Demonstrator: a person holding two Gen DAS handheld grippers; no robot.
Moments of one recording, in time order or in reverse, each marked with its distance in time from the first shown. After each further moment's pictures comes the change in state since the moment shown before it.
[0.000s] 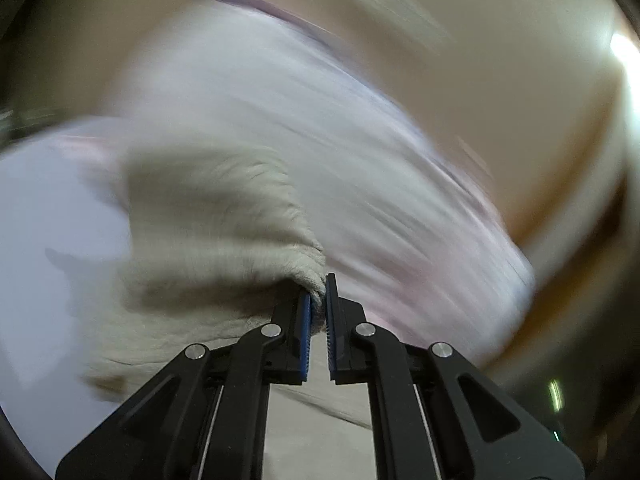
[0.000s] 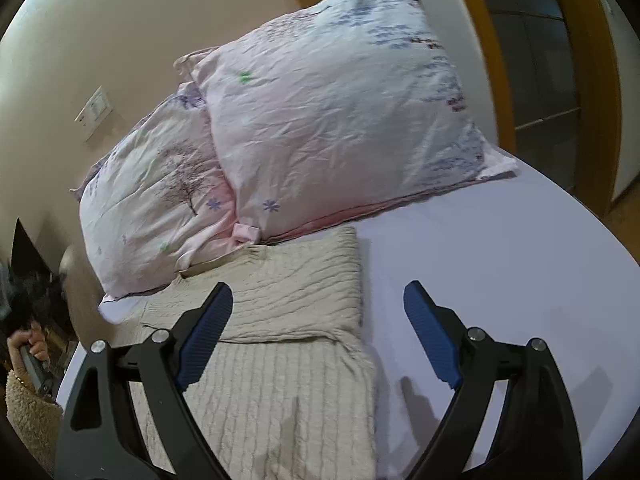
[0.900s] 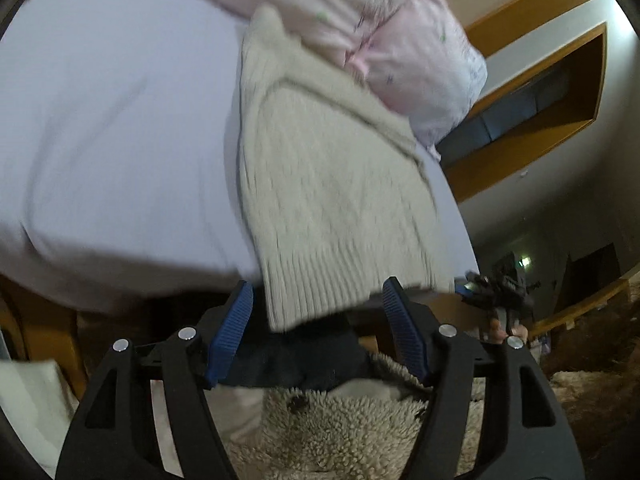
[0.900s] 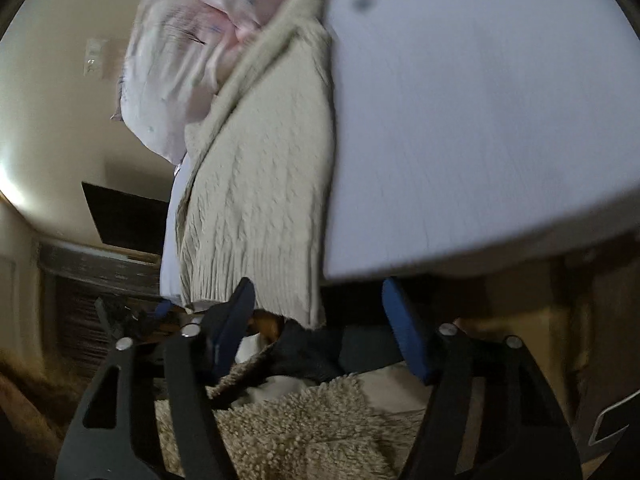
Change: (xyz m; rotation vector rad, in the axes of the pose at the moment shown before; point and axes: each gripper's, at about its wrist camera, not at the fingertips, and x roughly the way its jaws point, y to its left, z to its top) left arm -0.165 0.066 -0.218 -0.031 0.517 -0.014; right arm -0.067 -0.083 -0.161 0.334 0.683 0.349
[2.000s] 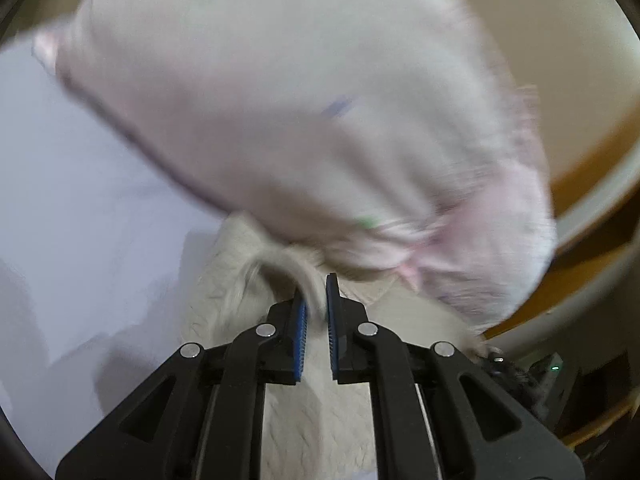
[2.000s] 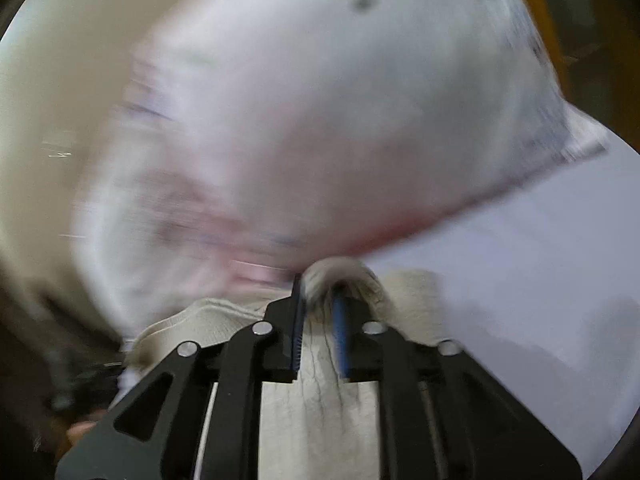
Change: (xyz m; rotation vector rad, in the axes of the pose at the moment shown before) left arm 0.138 0.021 0.308 -0.244 -0.302 0.077; right arm 0.072 0.126 0.304 -0.139 -0.516 -0.284
